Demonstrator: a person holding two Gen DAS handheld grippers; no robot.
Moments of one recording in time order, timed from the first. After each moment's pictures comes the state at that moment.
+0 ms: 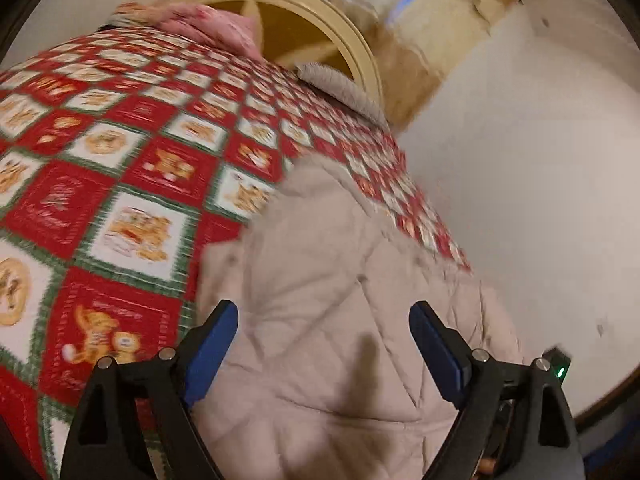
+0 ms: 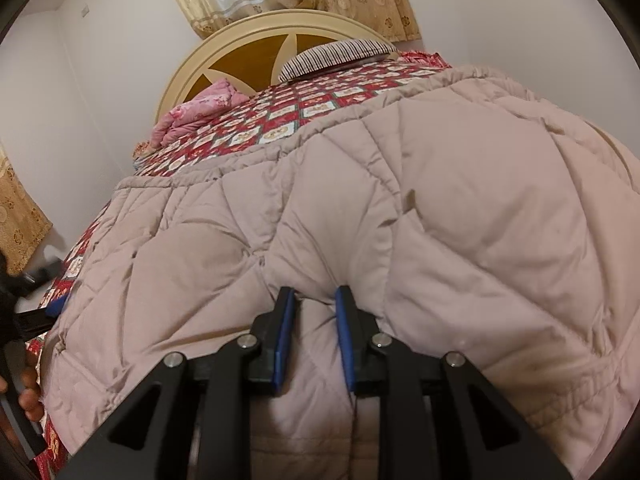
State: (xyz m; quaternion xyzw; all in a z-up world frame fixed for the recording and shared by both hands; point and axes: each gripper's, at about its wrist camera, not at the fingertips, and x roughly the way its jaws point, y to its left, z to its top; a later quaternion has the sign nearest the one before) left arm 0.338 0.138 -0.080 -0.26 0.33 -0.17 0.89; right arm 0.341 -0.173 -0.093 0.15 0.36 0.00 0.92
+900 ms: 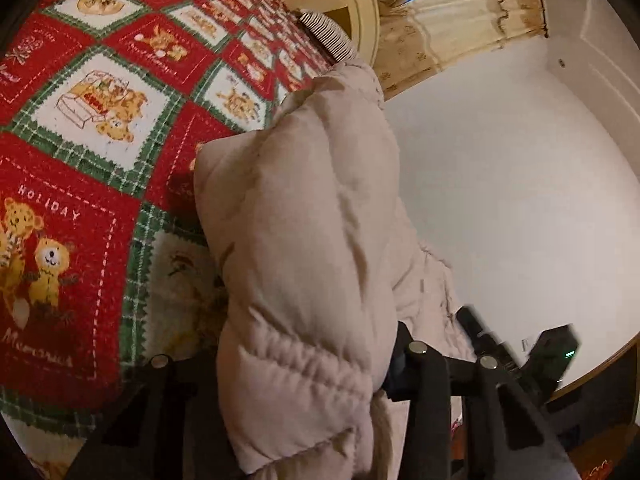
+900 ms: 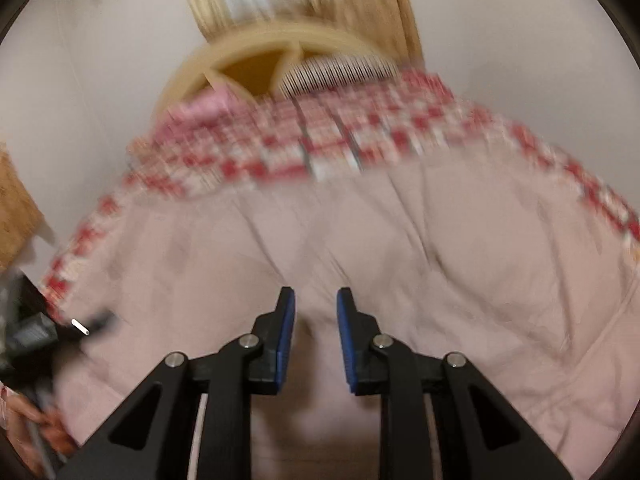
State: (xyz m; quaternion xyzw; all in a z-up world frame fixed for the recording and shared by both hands) left arm 0.354 0.134 -0.137 -0.38 0.39 -0.28 0.79; right arm 0.339 -0.128 -0.019 0.09 0.30 0.00 0.95
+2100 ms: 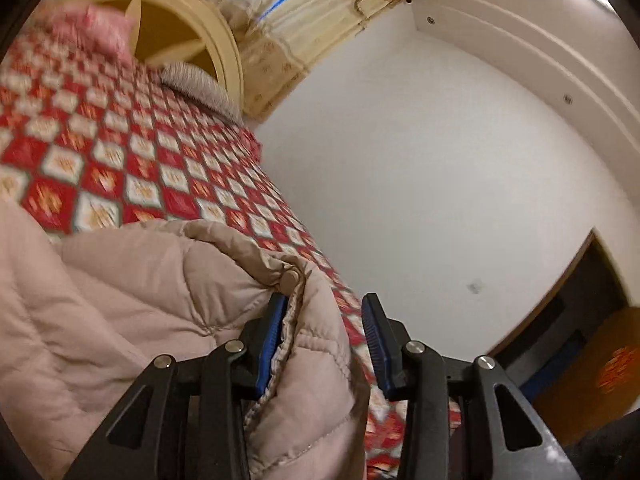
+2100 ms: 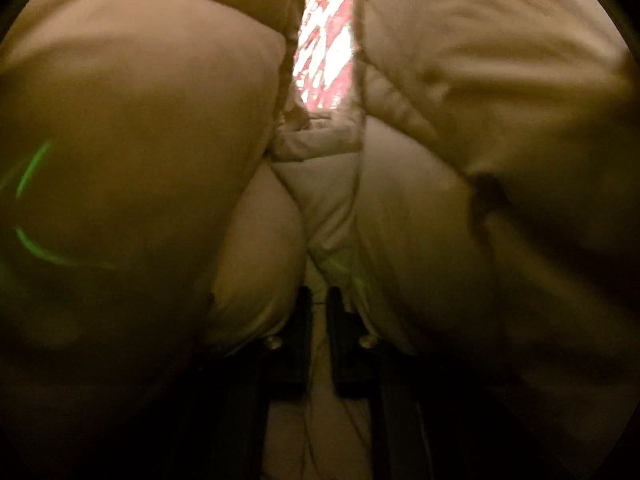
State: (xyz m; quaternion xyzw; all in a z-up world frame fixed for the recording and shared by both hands) left arm 0.237 0.137 0.012 -0.30 0.28 -0.44 0.80; right arm 0.327 0.062 -0.125 0.40 0.53 0.38 0.64
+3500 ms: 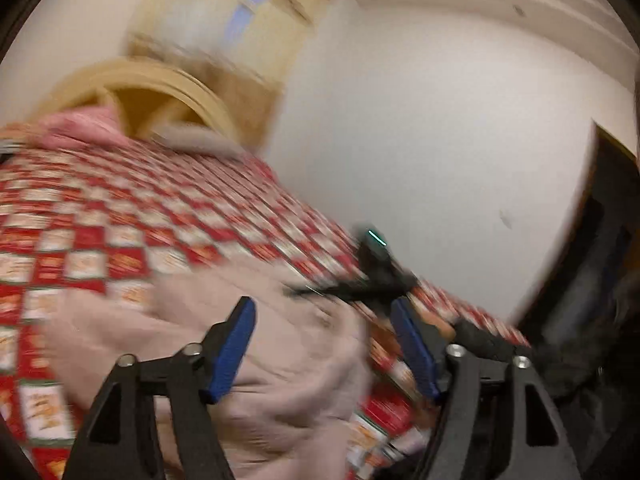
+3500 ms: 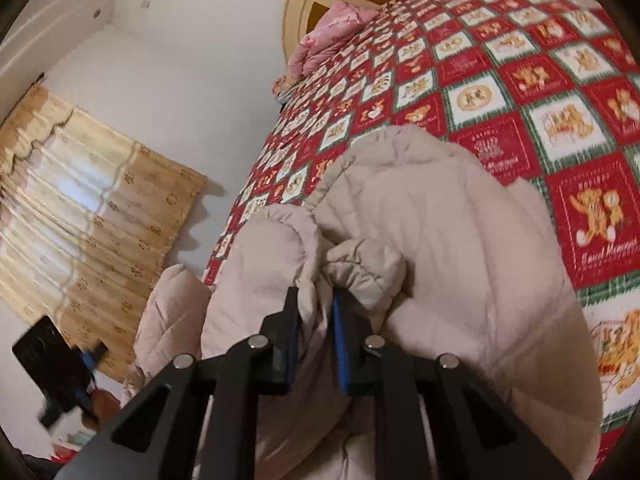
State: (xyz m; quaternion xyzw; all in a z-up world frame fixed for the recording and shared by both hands) left arm 0.090 0.228 0.062 -0.14 0.20 -0.35 0.91; right arm 0.296 -0.078 -0.055 0.27 0.44 0.32 0.80
